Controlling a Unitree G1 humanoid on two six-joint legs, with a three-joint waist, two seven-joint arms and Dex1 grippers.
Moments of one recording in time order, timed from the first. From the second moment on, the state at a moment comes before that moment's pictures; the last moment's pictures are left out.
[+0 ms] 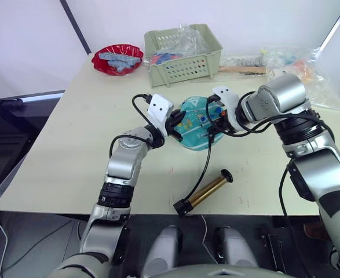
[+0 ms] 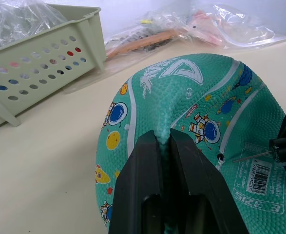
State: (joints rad) left arm -0.56 0.25 -0.06 0.03 -0.13 0.47 -0.54; right arm -1.21 -0.37 0.34 0.37 0.40 1.52 0.59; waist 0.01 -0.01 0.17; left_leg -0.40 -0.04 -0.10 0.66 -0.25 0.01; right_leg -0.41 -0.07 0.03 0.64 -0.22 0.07
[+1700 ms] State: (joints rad) left arm -0.56 0.23 -0.05 0.04 -0.12 0.45 -0.54; right arm -1.21 -0.37 0.38 0.38 0.35 1.46 0.60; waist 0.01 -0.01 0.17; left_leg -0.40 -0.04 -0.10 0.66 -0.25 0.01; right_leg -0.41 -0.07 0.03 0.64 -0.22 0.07
